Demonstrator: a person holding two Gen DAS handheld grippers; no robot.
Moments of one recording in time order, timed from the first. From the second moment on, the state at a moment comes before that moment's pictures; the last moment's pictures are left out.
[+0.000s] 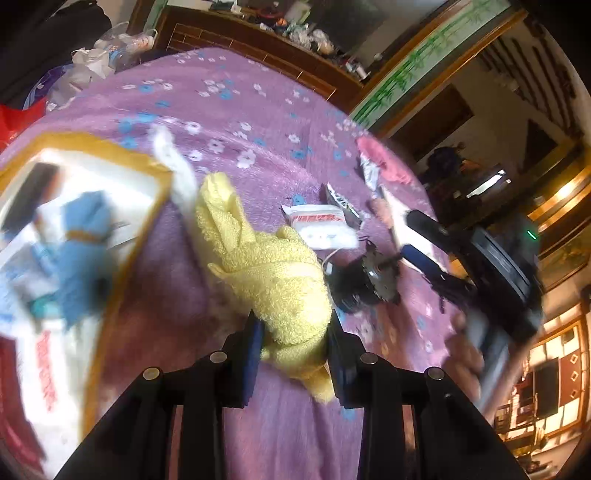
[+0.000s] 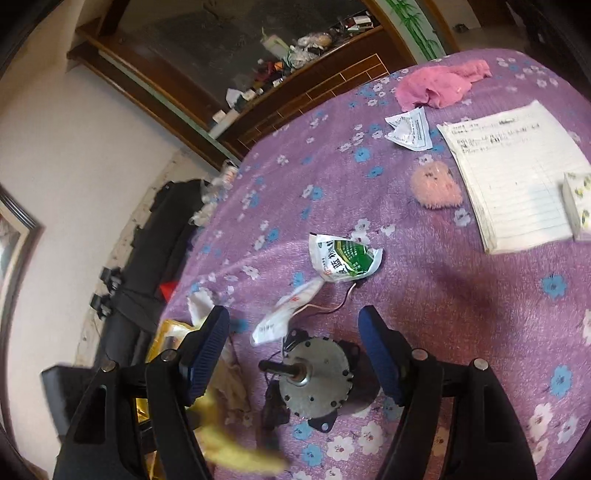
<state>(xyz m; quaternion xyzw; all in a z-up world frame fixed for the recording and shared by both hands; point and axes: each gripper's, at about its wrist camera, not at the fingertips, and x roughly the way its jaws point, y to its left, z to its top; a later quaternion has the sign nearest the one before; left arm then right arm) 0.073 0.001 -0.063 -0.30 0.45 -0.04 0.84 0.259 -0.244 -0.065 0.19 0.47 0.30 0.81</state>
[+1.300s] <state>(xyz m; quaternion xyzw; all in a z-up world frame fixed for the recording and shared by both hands) -0.070 0.091 -0.011 -0.35 0.34 -0.01 0.87 0.238 -0.074 -0.073 -0.18 0.53 0.30 0.78</state>
